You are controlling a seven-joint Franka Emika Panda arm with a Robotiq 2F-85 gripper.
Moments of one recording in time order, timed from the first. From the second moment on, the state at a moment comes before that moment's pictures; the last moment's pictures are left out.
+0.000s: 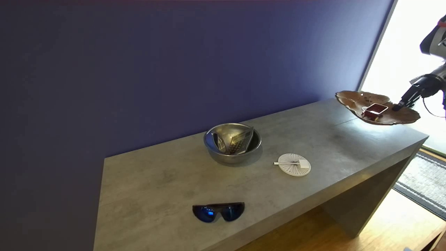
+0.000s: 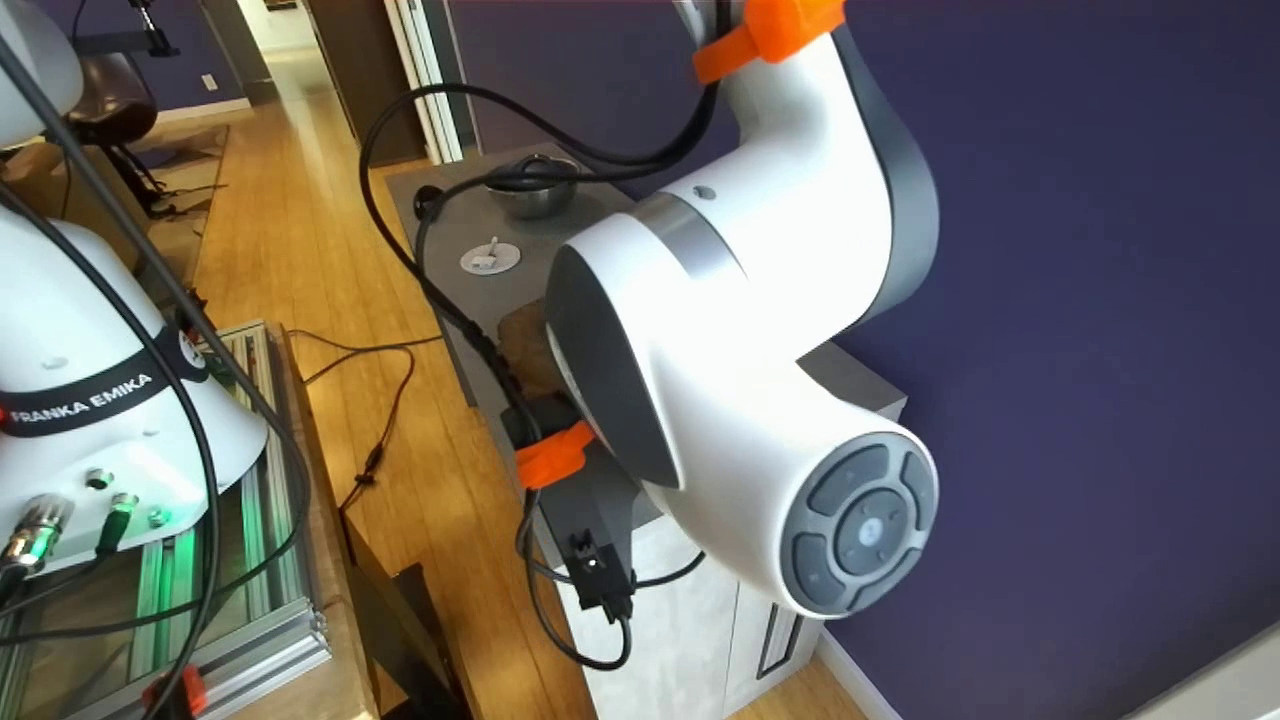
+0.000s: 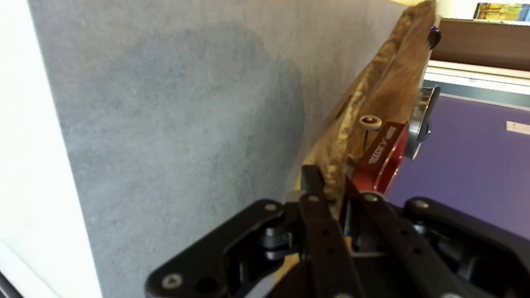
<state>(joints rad) -0.53 0.61 -0.36 -2.09 0.87 1.71 -1.43</state>
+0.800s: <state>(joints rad) -0.68 0.78 -0.29 -1.82 0.59 1.62 -1.50</state>
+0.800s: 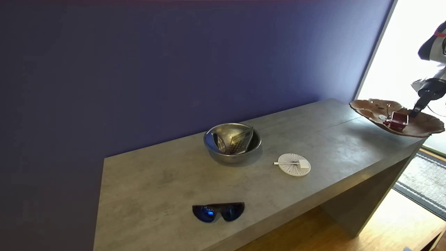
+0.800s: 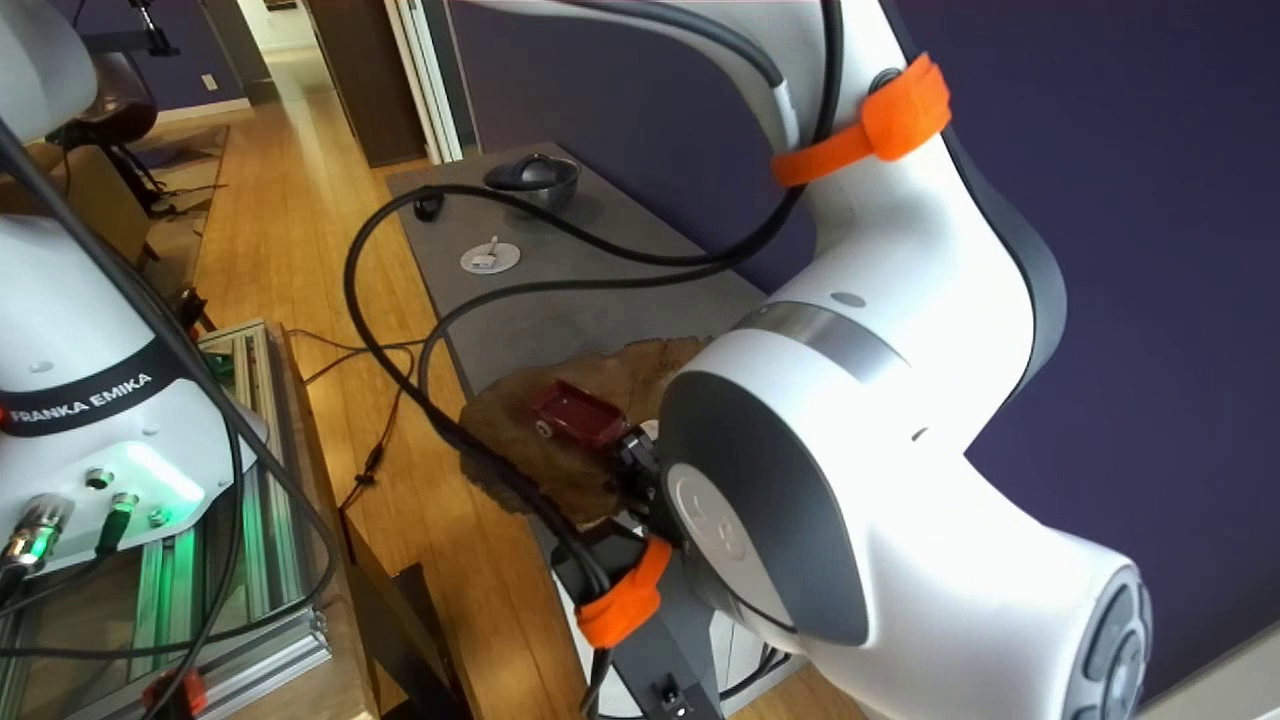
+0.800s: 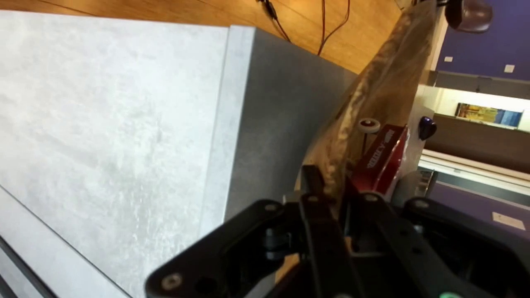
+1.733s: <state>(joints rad) -0.74 0.83 -0.19 -1.75 0.54 1.60 -1.46</state>
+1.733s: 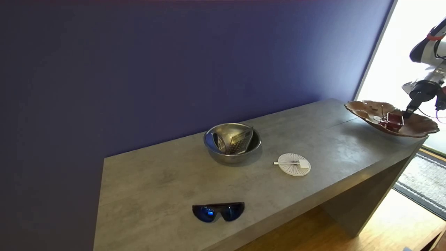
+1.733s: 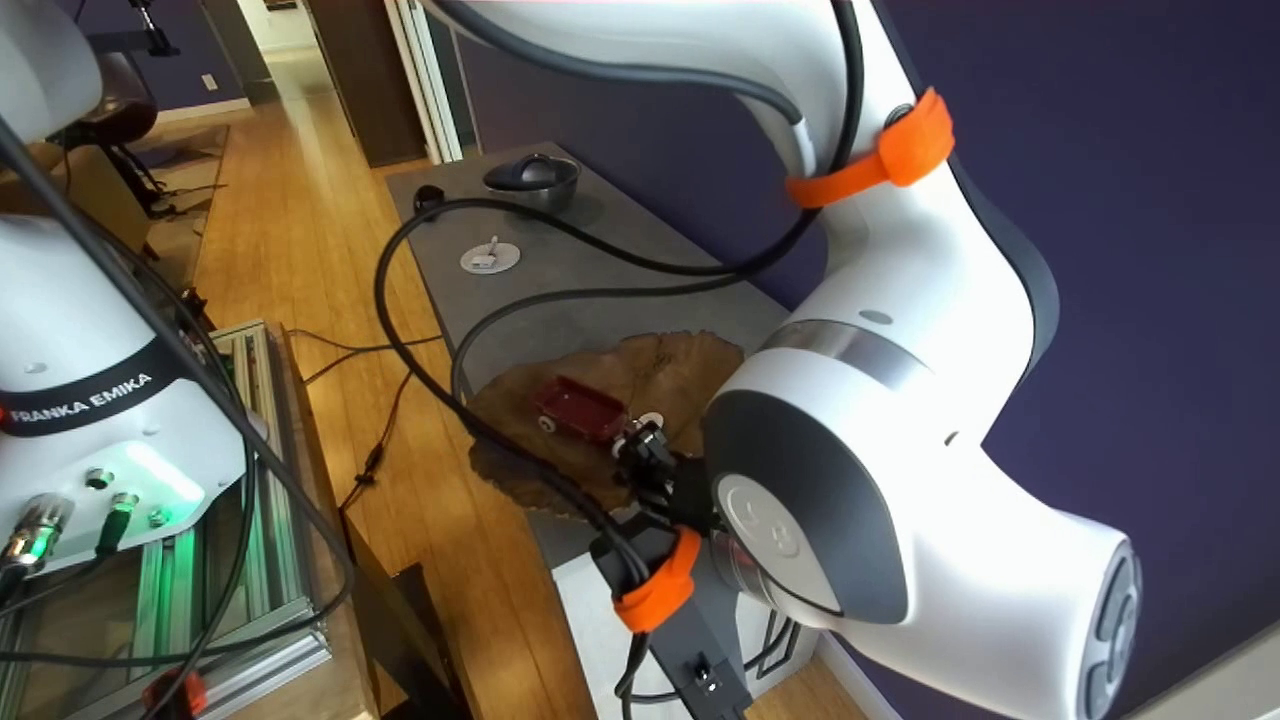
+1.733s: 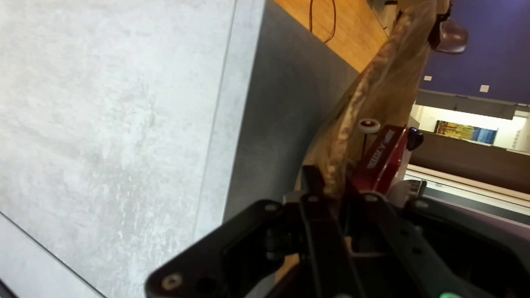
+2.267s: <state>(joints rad) -0.74 0.84 -0.18 -1.75 0.54 1.63 -1.46</state>
